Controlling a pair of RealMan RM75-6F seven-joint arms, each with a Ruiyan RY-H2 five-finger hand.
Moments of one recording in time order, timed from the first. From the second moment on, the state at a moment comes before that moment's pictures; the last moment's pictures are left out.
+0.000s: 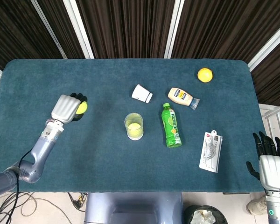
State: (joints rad) left arm -0.77 -1.43 -0.19 -1.30 1.23 0.99 0.29; right arm 0.03 -1.20 0.11 -1.64 -1.45 1.58 -0.31
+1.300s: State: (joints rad) left arm -1.06 -1.52 -0.26 -1.66 0.99 1.02 0.73; right arm 0.03 -1.19 0.12 -1.64 -1.45 1.58 -0.30
